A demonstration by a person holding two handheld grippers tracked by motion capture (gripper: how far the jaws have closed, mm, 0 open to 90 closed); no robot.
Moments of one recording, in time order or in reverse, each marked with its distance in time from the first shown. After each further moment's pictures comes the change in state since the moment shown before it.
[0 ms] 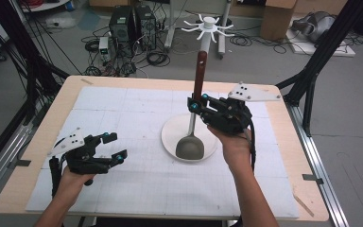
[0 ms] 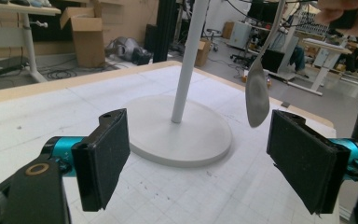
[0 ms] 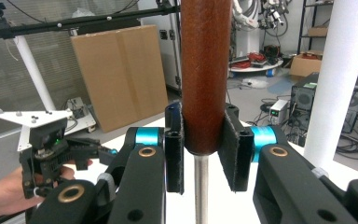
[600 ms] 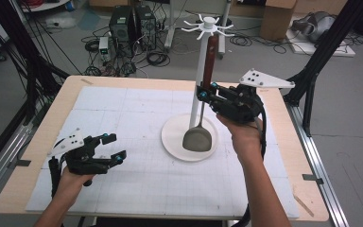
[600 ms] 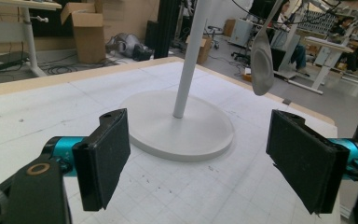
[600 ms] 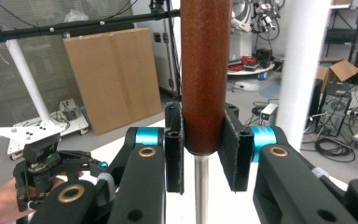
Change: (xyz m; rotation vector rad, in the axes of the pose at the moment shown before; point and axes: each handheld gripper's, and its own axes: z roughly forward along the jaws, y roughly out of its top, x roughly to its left) left arm 0.002 -0.003 -0.002 0.004 0.004 -0.009; right arm -0.014 0.026 -0.011 -0.004 -0.024 -0.010
